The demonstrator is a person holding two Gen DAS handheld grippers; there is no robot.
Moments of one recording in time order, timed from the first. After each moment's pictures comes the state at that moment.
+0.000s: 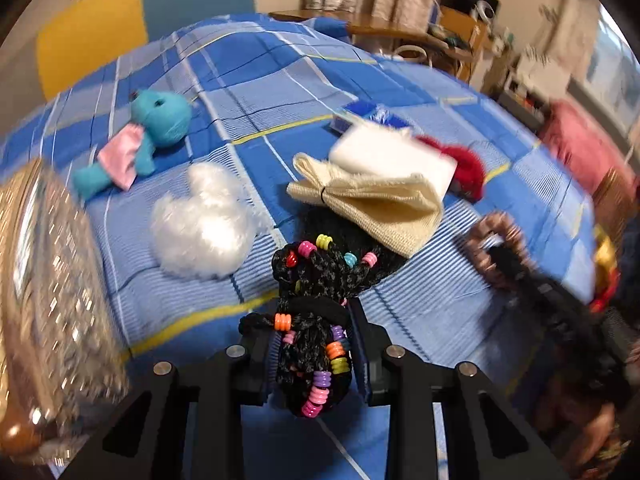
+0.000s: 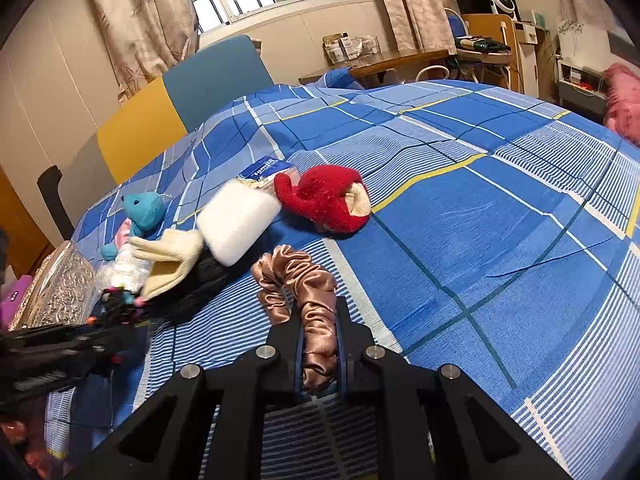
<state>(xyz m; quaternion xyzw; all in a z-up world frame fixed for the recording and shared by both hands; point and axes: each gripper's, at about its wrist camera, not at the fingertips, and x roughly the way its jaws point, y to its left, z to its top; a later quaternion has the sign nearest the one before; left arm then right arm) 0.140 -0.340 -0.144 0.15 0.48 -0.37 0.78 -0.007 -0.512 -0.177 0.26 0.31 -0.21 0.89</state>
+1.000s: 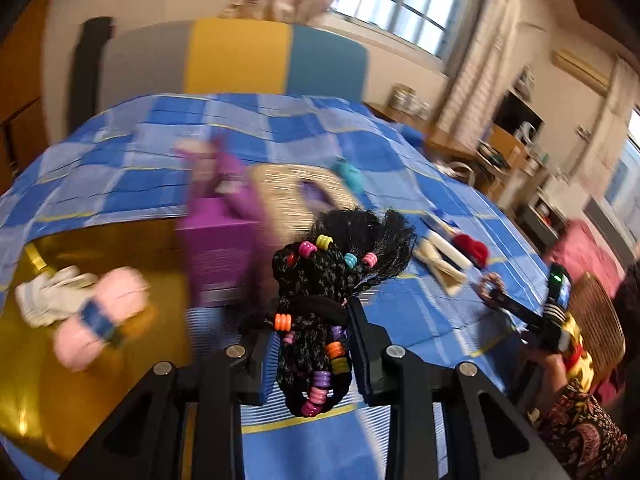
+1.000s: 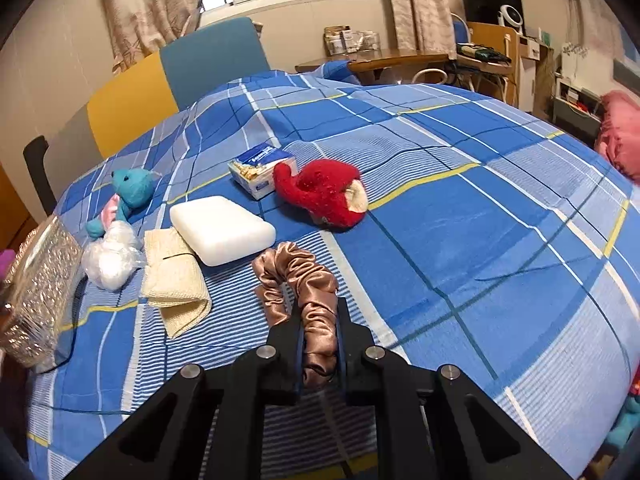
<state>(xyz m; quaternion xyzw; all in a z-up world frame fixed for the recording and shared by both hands) 0.118 -0.078 -0.056 0.00 0.39 -0.29 0.87 -0.006 -0.501 -0.166 0.22 0.34 -0.24 0.88</state>
